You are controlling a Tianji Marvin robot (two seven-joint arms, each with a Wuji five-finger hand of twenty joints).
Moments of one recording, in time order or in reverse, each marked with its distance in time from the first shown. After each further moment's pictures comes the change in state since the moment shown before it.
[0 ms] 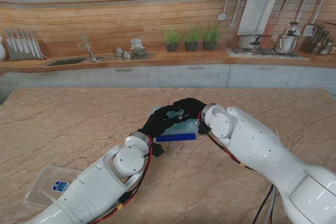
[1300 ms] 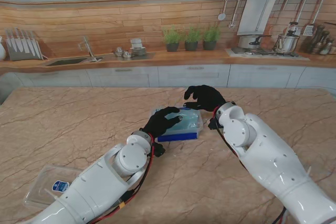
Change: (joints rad) left arm -0.014 -0.011 0.009 0.000 -0.041 0.091 -0.016; right arm -0.295 0.097 0.386 -0.421 -0.212 0.086 -0.108; left_hand 0.018 0.000 -0.011 0.000 -0.004 -0.001 -0.042 -0.013 0.000 0.020 -0.001 0.000 0.000 0.045 0.021 0.000 -0.009 0.006 0.021 0.001; right_hand 0.022 0.141 -0.134 0.023 0.023 0.061 0.084 -0.124 0.016 0.025 0.020 -0.011 0.014 0.019 0.047 -0.038 0.083 -0.033 0.081 -0.025
